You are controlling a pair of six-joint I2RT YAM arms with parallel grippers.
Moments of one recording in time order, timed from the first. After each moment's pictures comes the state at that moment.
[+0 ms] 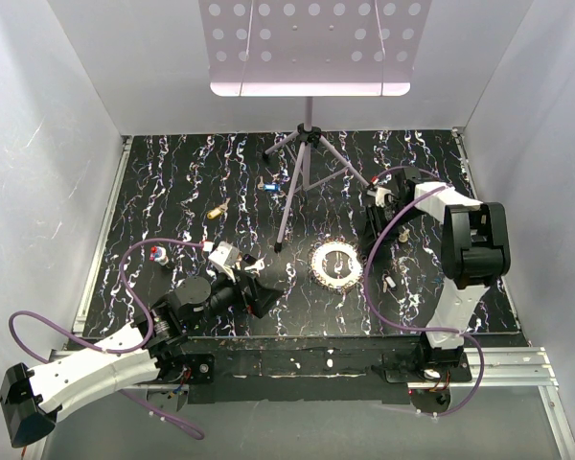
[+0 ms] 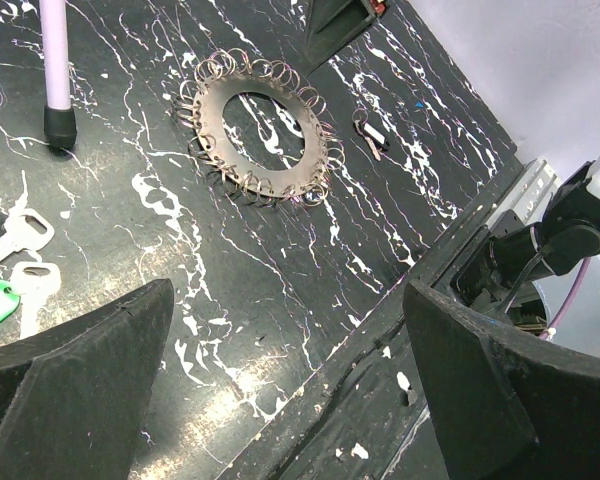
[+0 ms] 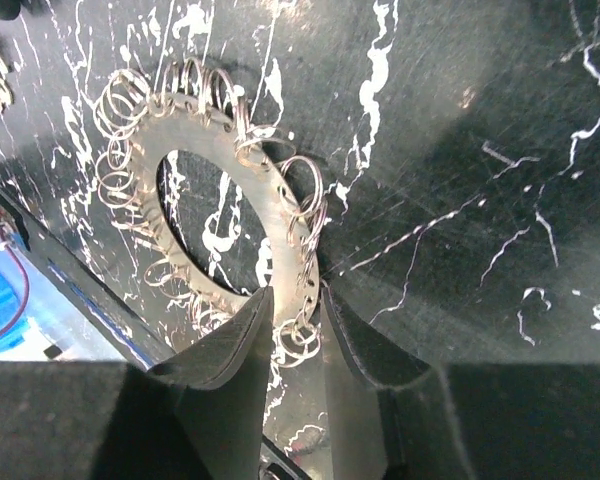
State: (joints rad) left arm -0.98 0.54 0.30 0.04 -0.11 -0.54; right arm 0.11 1.90 1.24 -0.79 -0.67 -0.11
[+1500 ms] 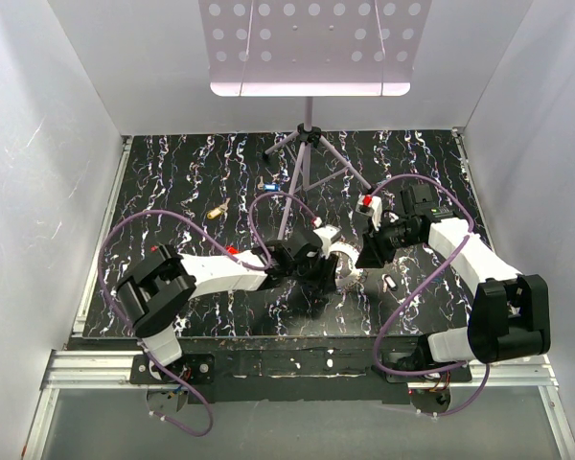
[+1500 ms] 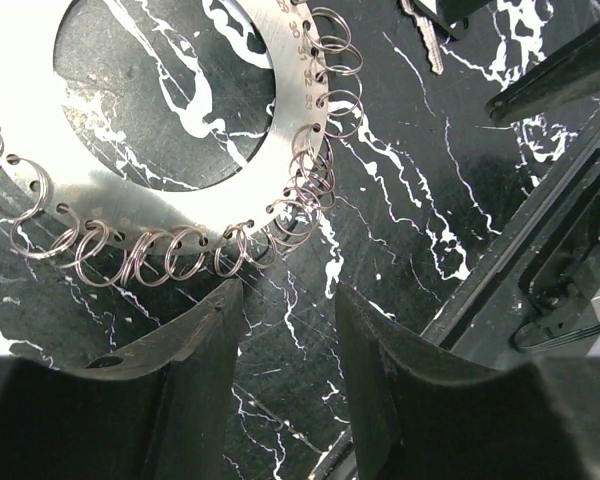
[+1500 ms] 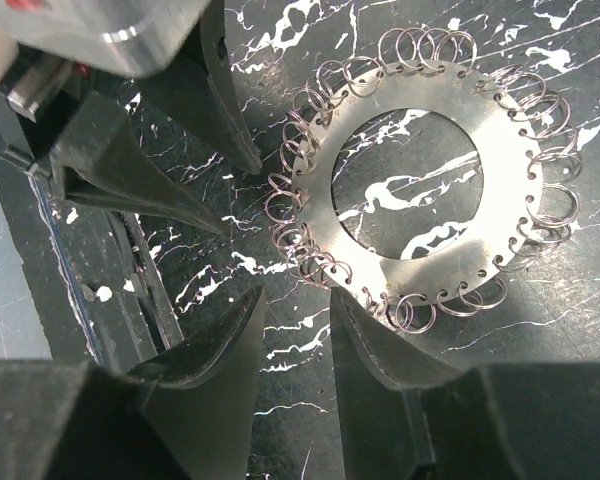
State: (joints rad) left arm -1.00 1.69 0.95 0.02 0.14 -0.48; right arm 0.20 1.37 0.92 -0.77 -0.87 -0.62
